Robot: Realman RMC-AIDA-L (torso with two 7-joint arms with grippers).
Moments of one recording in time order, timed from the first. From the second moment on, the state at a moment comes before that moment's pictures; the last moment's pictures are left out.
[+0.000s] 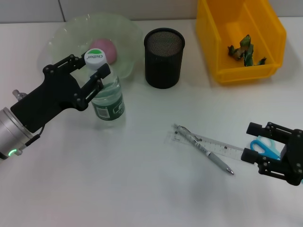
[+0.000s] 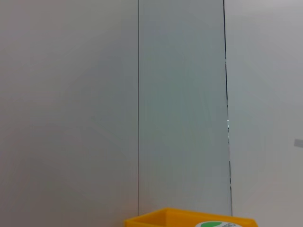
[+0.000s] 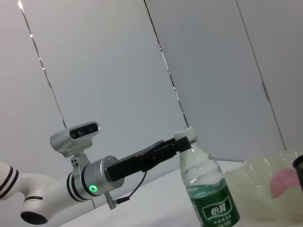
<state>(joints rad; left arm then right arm) -0.40 -2.07 0.98 0.25 1.16 1.53 -0.64 0.27 2.06 -0.51 -0.49 -1.95 -1.88 1.09</state>
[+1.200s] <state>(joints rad) -0.31 -1.97 0.99 0.49 1.55 1.80 -1.05 0.35 2.03 -0.43 -0.77 -1.95 -1.99 1.35</state>
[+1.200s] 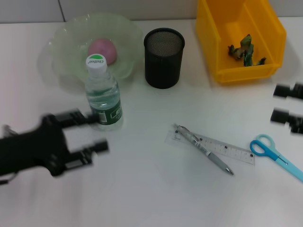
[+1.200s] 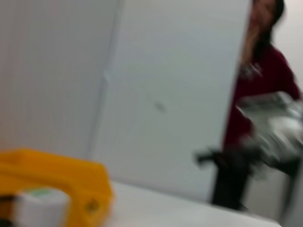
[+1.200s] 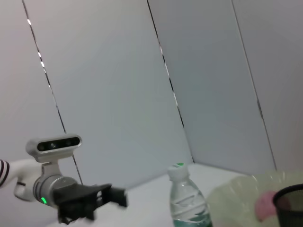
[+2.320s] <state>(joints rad) -0.42 -2.04 0.98 0.51 1.81 1.68 -1.15 0.45 2.08 -1.21 -1.54 -2.68 -1.84 2.53</state>
